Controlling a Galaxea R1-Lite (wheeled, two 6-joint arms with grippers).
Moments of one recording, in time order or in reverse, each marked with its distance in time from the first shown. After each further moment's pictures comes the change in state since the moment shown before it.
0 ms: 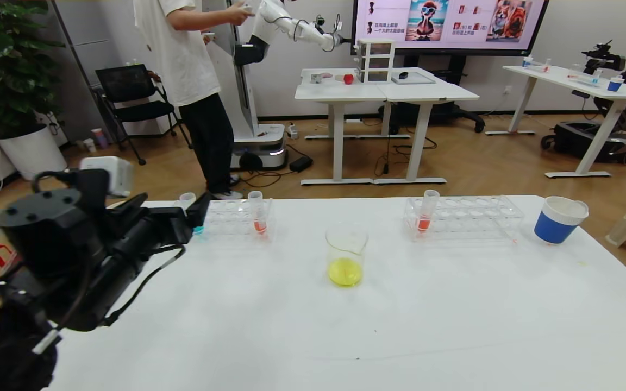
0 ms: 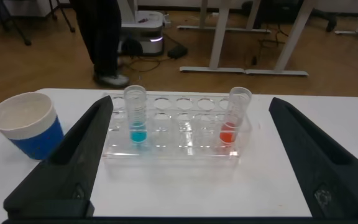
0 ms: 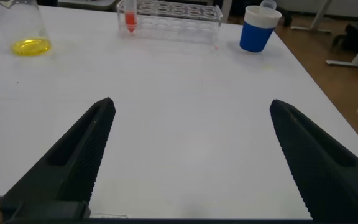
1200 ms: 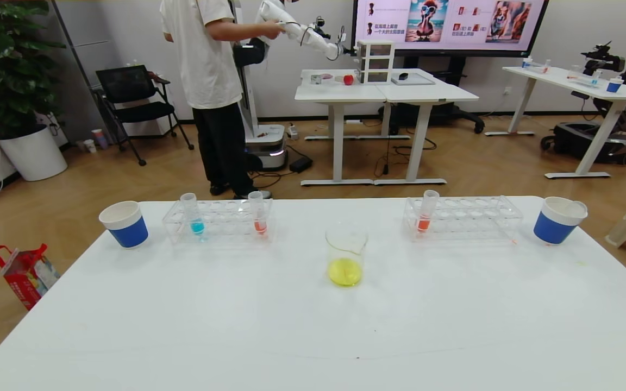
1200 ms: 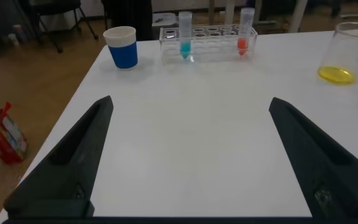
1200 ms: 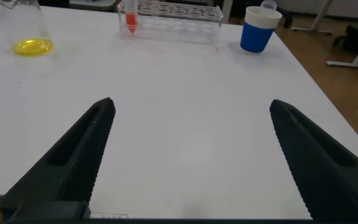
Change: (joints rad) left arm 0.311 -1.561 0.325 1.219 -0.314 0.099; right arm 0.000 0.000 0.000 0.000 0.000 0.000
